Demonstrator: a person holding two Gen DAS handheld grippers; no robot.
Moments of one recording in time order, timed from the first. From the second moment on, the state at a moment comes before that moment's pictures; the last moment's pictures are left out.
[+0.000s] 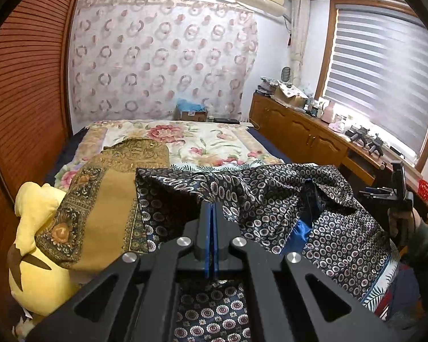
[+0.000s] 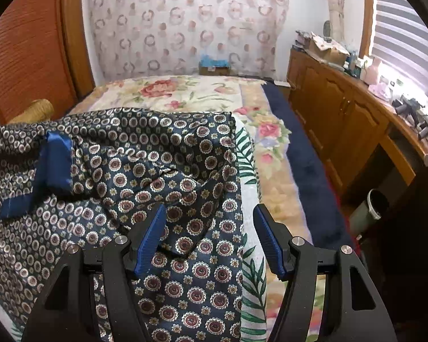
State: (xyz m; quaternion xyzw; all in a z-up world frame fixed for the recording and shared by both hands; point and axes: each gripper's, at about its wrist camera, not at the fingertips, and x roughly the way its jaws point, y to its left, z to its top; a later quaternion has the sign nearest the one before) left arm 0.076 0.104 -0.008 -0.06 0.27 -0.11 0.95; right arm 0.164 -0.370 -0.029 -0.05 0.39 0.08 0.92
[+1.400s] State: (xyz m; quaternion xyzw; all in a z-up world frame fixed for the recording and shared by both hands) left arm 0.010 0.165 -0.030 -0.18 0.29 -0.09 0.94; right arm 0.076 -0.436 0.015 0.02 0.41 0.14 0.90
